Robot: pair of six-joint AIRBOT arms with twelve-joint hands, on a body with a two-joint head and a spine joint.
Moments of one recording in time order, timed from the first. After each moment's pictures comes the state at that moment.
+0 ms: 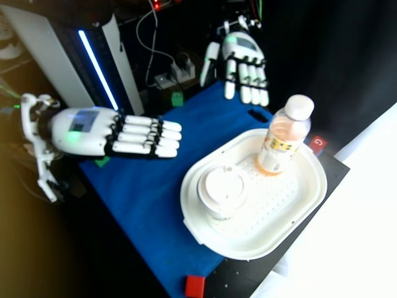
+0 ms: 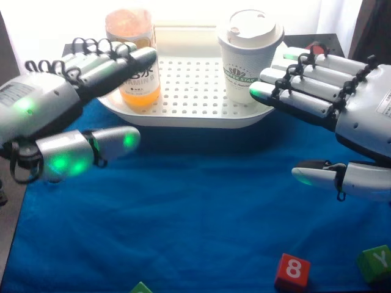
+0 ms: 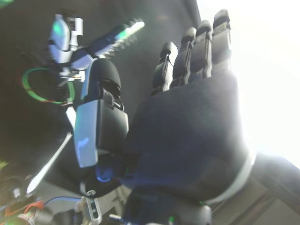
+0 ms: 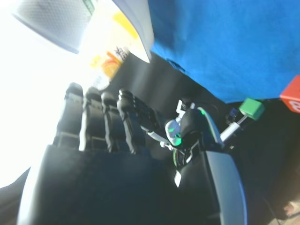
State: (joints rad) left arm 0.97 -0.88 1.00 -0.09 -1.03 0.98; right arm -0.86 -0.85 0.90 -0.11 0.79 -1.07
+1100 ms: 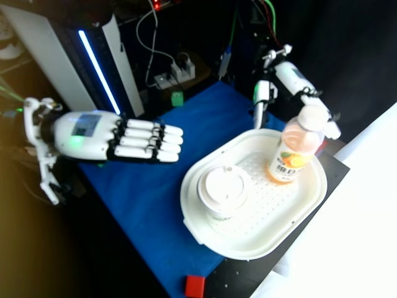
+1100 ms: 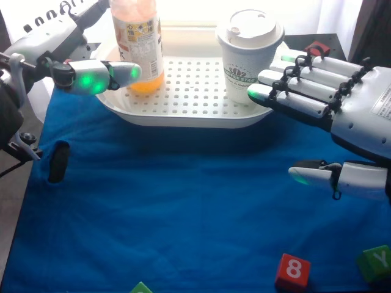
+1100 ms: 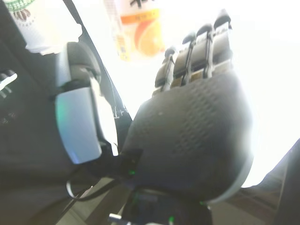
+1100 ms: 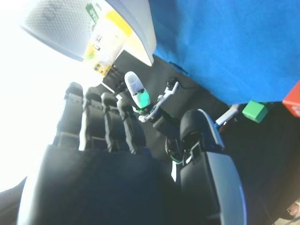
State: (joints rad) left arm 0.72 -1.15 1.38 -0.48 -0.72 1.05; right arm -0.86 -0.88 0.92 -0.10 0.79 -1.07
